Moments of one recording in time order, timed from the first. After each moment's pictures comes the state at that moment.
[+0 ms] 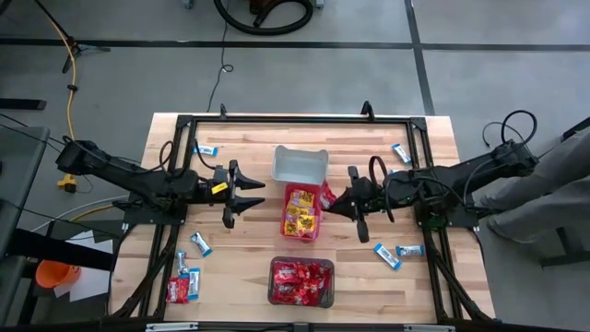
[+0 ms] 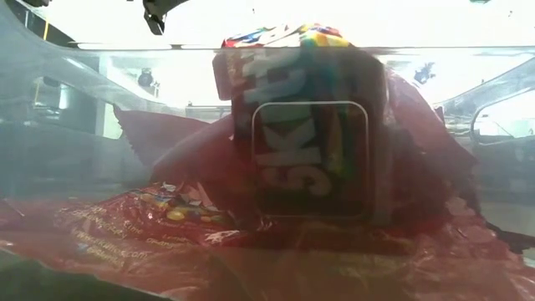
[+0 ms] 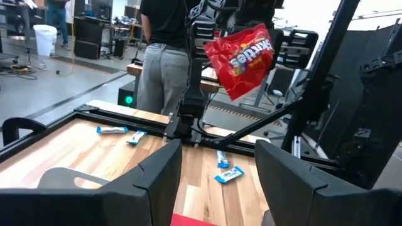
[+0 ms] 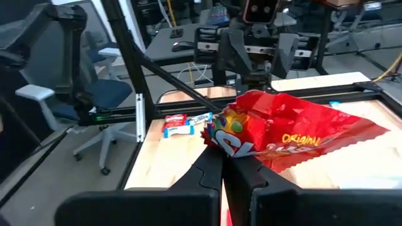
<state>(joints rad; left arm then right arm) -0.26 0.93 0.53 0.43 -0.30 -0.21 0.32 1.18 1.05 -0.10 0.19 0.20</state>
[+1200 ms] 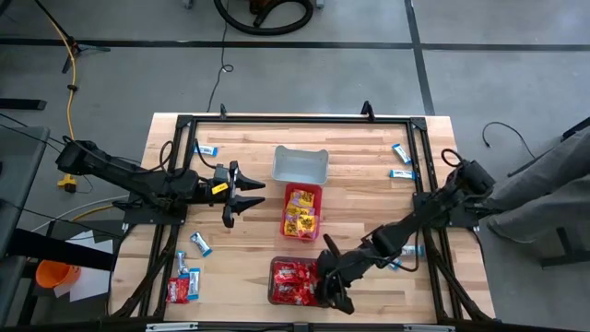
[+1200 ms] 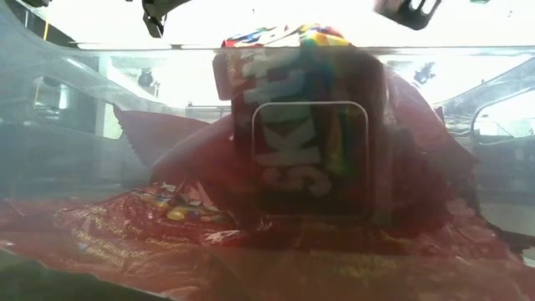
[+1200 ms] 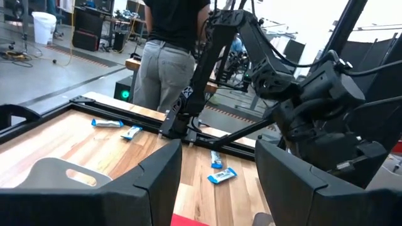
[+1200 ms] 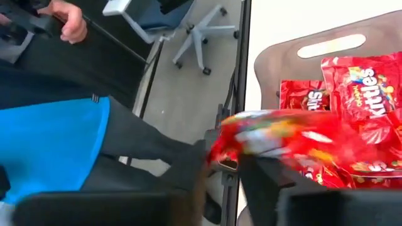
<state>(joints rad) -0.26 0.93 0.53 0.43 -0.30 -0.28 0.59 1.72 1.14 0.06 -0.08 0.72</state>
